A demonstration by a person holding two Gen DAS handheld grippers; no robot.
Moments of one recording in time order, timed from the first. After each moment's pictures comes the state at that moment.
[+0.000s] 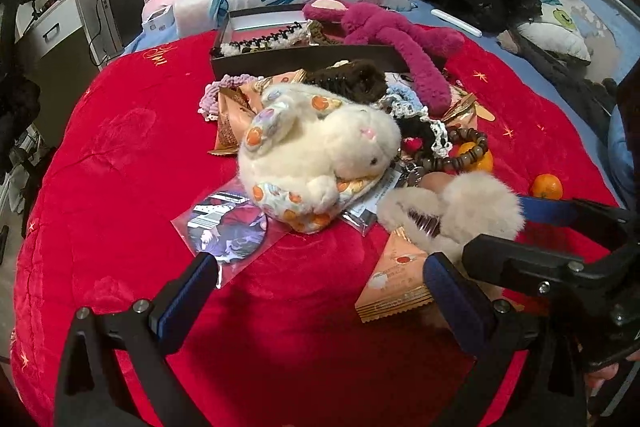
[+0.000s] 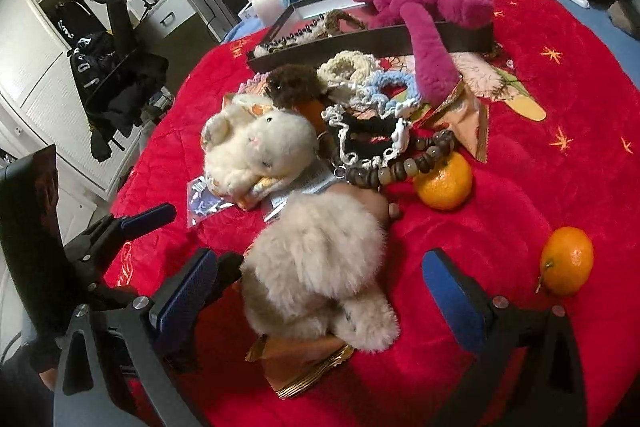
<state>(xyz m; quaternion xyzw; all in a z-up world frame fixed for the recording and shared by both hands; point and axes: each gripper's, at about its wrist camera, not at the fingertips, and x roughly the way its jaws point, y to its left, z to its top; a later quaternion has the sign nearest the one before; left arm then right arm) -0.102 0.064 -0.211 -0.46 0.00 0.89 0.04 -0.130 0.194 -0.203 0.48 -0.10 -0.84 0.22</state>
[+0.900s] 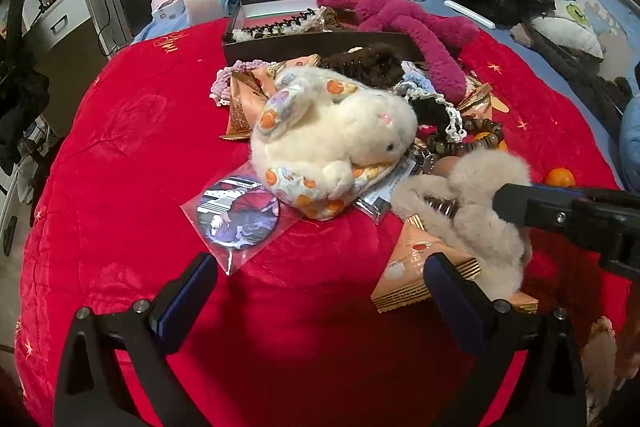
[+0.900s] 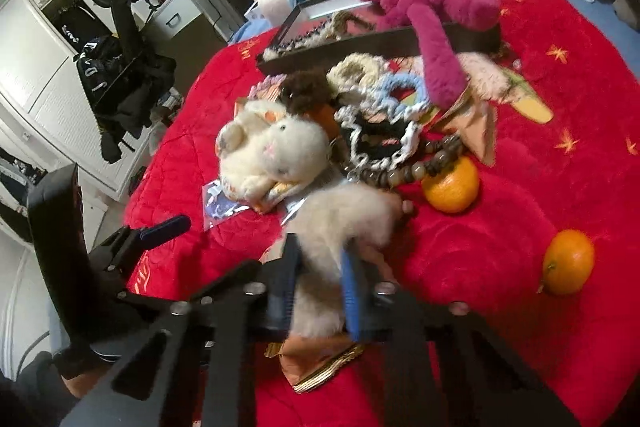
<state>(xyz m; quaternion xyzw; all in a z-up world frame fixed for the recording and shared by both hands) -0.104 0.062 -0.215 -0.47 0.01 0.88 0.02 -0.132 0.197 -0.191 0.49 -0.11 -0.83 0.23</state>
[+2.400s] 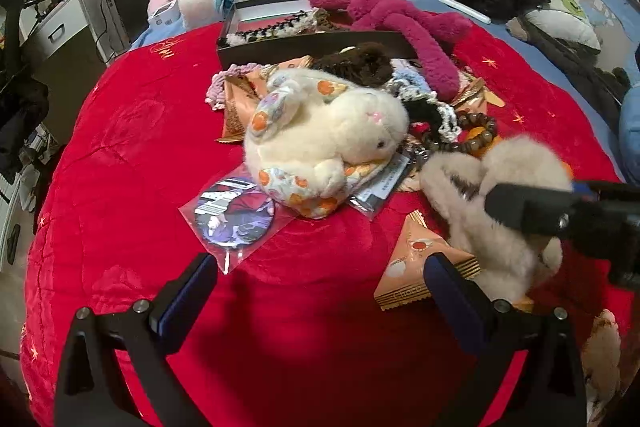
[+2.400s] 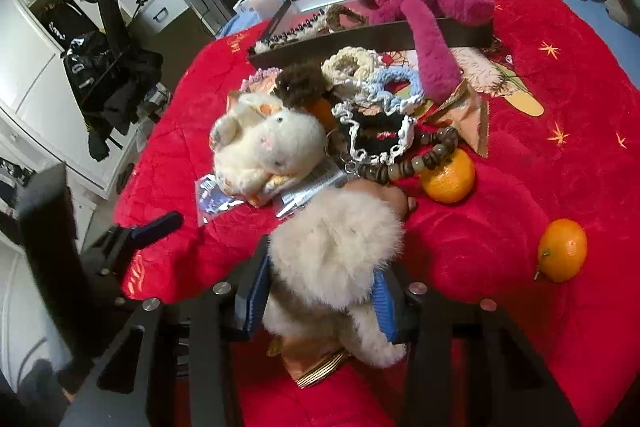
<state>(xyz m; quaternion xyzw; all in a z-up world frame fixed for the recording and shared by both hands) -0.101 0.068 -0.214 -0.47 0.02 0.88 0.02 -0.131 0.194 -0.187 0.50 -0.11 -0.83 0.21</state>
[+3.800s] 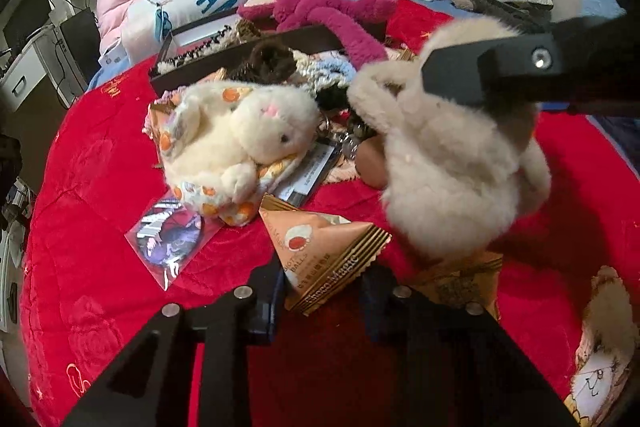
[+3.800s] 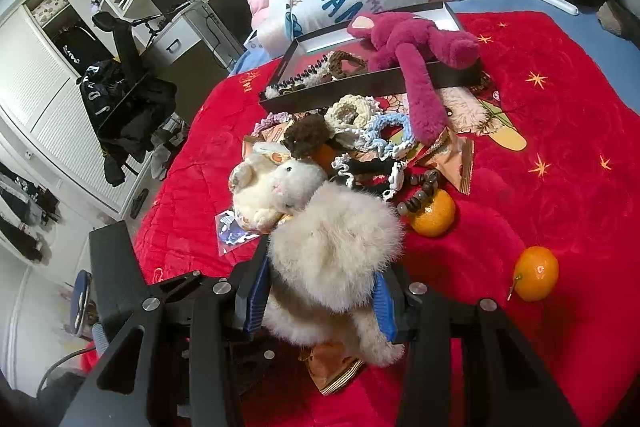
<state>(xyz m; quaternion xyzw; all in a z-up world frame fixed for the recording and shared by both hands) -0.092 0.098 -0.214 -0.45 0.08 0.88 0.10 -0.126 0.214 -0.159 0.46 -0.14 -0.85 0.23</state>
